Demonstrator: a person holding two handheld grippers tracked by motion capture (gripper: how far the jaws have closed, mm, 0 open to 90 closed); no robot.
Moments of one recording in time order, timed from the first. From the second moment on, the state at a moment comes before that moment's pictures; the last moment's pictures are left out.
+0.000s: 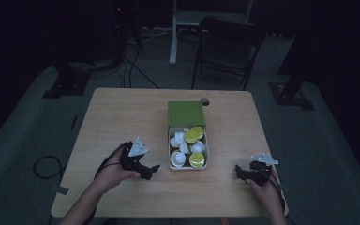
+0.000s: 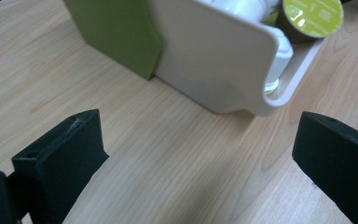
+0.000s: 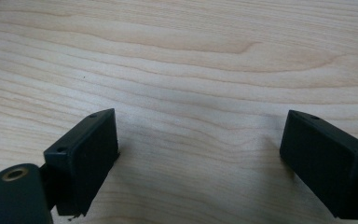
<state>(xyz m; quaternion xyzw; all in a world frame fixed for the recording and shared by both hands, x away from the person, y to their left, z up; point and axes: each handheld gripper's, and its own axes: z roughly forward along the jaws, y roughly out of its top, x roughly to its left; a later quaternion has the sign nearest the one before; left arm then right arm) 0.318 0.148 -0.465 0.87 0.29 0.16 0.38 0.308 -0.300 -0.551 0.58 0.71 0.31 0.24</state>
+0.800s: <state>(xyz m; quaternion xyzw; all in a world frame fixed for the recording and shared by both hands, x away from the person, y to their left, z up) 0.337 0.100 -0.438 0.85 0.25 0.16 0.43 0.308 -0.300 -0.551 0.58 0.71 0.31 0.24</state>
